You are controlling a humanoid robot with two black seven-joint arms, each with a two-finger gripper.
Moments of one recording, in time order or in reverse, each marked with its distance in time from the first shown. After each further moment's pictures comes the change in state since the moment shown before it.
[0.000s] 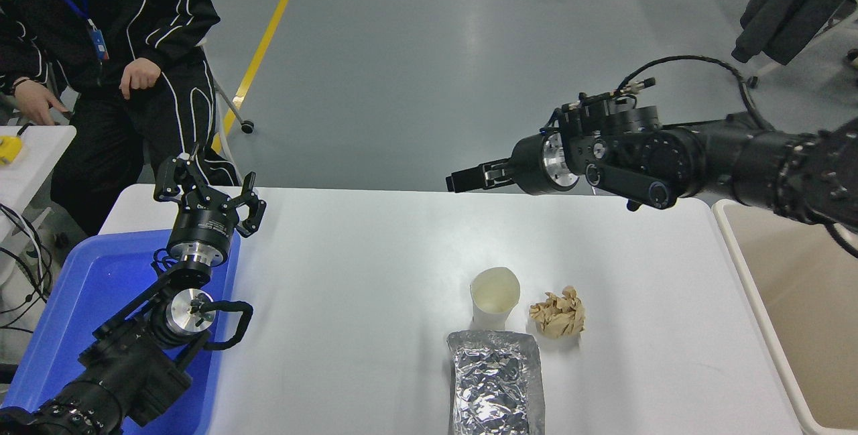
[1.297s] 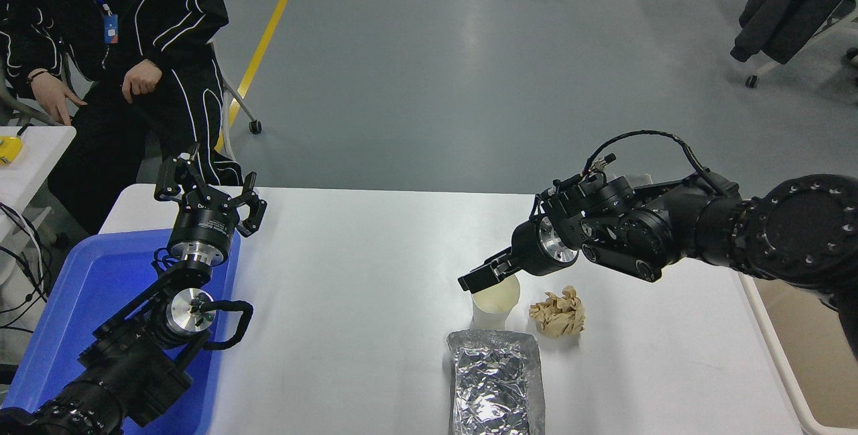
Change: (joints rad) left arm 0.000 0.000 0.000 0.000 0.000 0.000 0.000; right arm -0.141 0.011 -0.039 -0.026 -0.211 0.007 0.129
